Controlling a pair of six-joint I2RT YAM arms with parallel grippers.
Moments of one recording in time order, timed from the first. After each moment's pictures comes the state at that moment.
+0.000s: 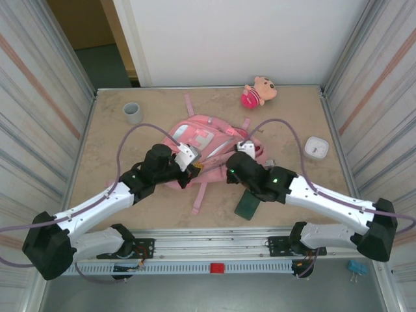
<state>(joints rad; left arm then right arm) -0.71 1.08 0.68 -0.11 0.29 0.10 0.98 1.11 0.93 -0.64 0.46 0.77</state>
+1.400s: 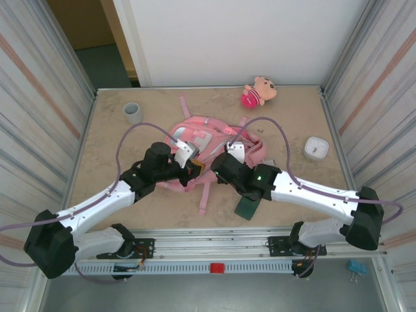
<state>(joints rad) -0.69 1.12 0.69 -0.05 0.38 -0.09 1.09 1.28 1.05 -0.66 0.53 0.88</state>
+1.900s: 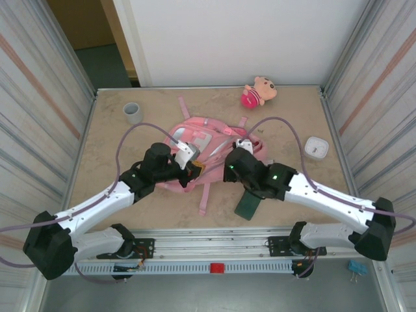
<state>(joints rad) -0.69 1.09 0.69 -0.09 0.37 0.00 0.95 1.11 0.97 -0.62 0.30 0.77</state>
